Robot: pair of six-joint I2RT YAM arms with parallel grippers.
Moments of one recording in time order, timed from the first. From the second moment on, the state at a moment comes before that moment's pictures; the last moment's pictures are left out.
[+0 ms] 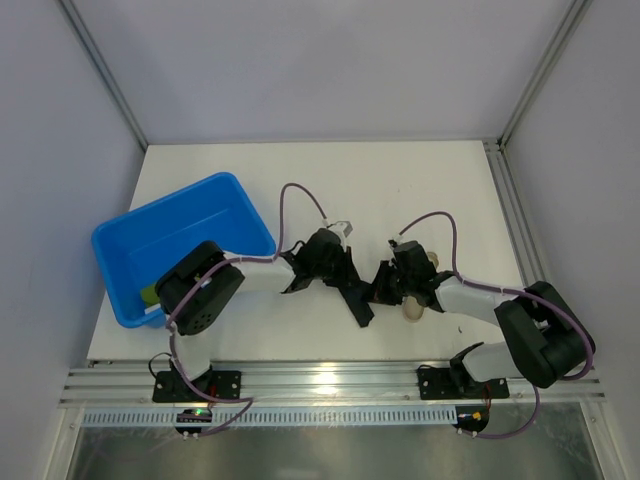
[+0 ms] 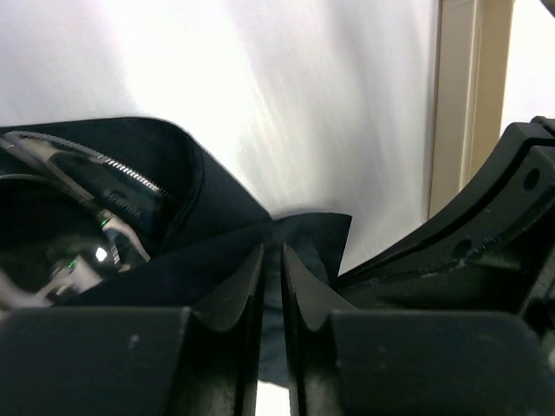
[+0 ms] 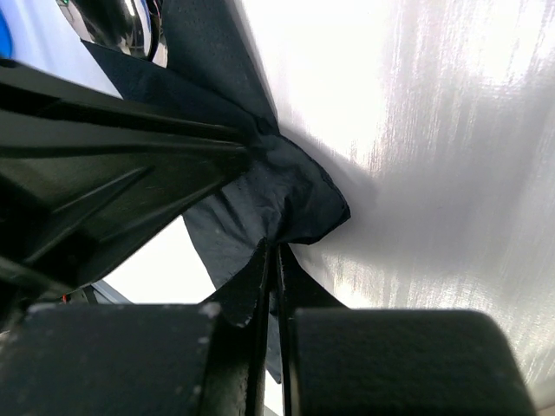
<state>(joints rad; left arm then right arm) -0.85 1.89 0.96 0.25 0.17 -0.67 0.50 1.37 0.46 0.04 -0.30 0.78</state>
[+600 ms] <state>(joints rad) -0.85 1.42 0.86 -0.04 0.00 -0.67 0.50 1.37 0.47 -0.01 -0.35 0.76</state>
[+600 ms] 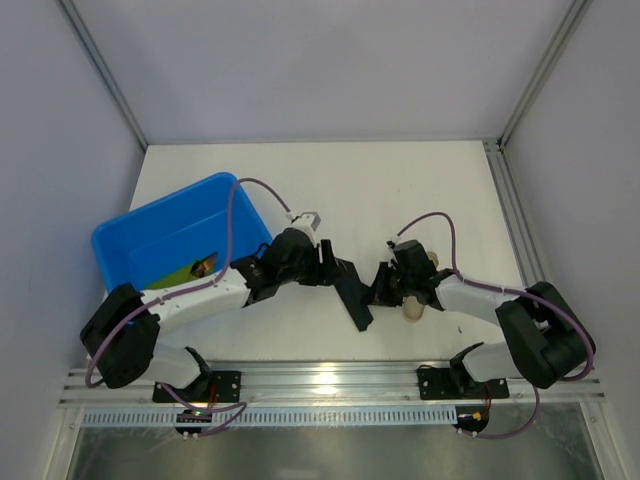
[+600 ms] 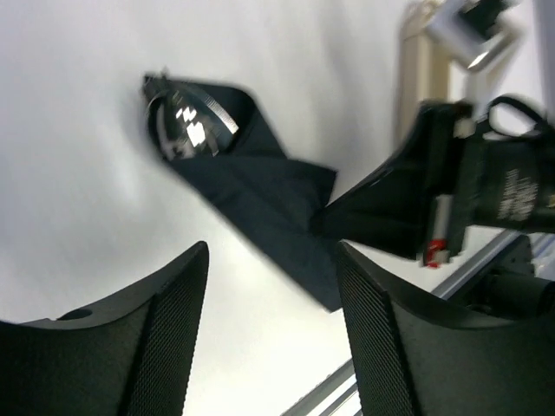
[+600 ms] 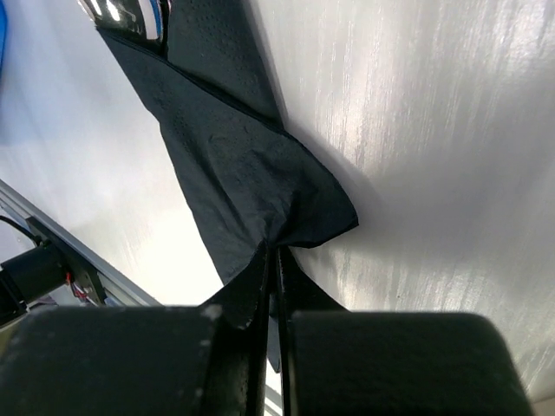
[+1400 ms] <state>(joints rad) -0.99 1.34 0.55 0.14 -0.13 -0.98 0.50 1.27 0.51 -0.11 -0.38 0.85</state>
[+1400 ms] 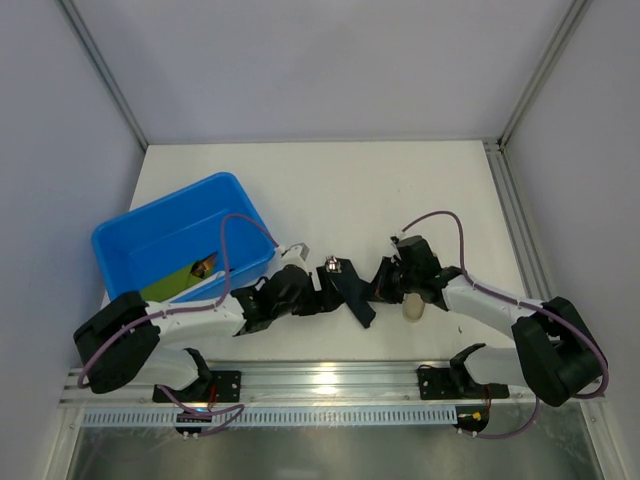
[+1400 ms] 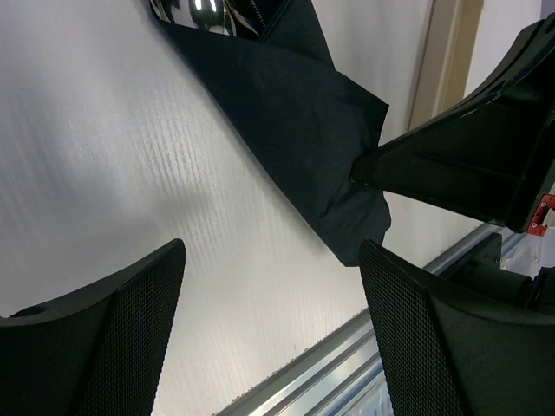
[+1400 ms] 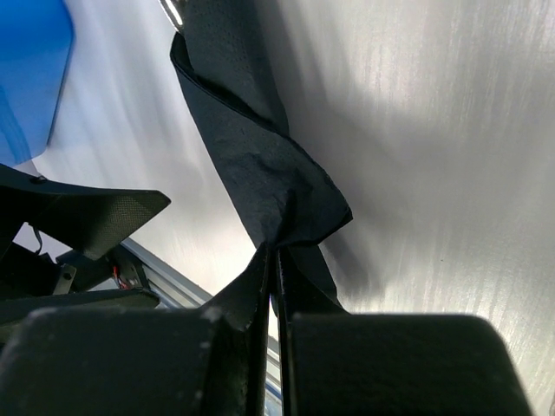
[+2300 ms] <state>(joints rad) -0.99 1.44 0.45 0.41 -0.13 -1.24 0.50 1.23 0.55 -0.16 -0.38 0.85</state>
